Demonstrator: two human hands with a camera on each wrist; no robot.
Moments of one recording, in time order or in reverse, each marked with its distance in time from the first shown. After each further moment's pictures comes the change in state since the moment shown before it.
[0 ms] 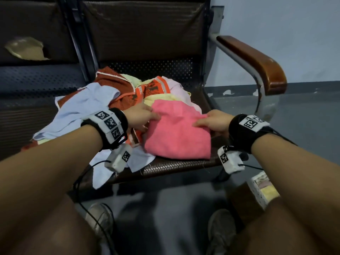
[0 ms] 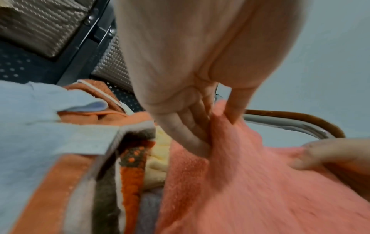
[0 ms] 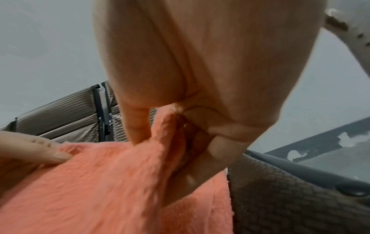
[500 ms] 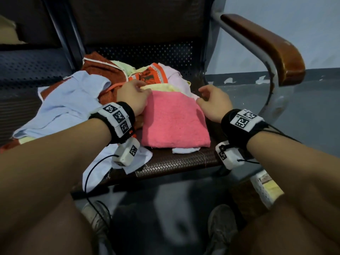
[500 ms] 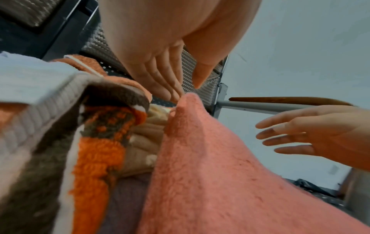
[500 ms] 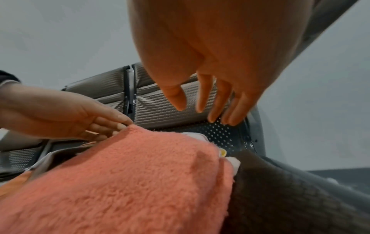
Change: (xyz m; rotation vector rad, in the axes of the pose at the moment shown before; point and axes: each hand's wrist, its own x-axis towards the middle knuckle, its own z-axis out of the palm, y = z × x) left_hand 0.063 -0.010 0.003 0.097 0.686 0.208; right_hand 0.049 0.004 0.003 -0.297 0.512 -0.351
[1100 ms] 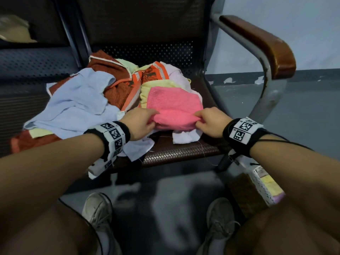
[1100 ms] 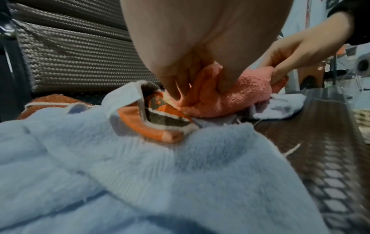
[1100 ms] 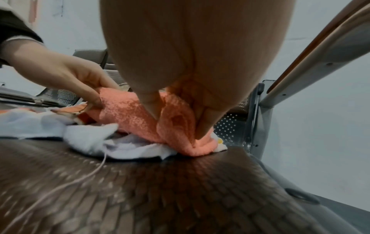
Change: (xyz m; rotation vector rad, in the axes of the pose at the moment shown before) left_hand -0.075 -0.029 -0.015 0.529 -0.415 0.551; right_hand -0.059 0.005 -0.004 -0.379 -0.428 -0.271
